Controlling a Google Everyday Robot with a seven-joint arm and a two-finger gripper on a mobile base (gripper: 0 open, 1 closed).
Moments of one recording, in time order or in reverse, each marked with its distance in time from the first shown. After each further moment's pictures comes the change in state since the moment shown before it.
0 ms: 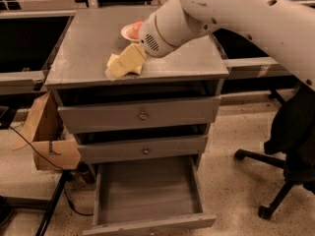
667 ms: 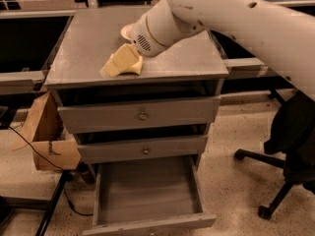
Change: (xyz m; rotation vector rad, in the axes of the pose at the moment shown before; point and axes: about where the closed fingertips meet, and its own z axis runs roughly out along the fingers) arm -0.008 -0.004 0.019 0.006 -0.004 -0.027
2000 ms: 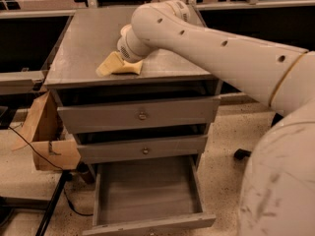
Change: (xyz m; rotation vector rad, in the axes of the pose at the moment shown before) arm 0.002 -0.064 0.131 0.130 0.028 0.094
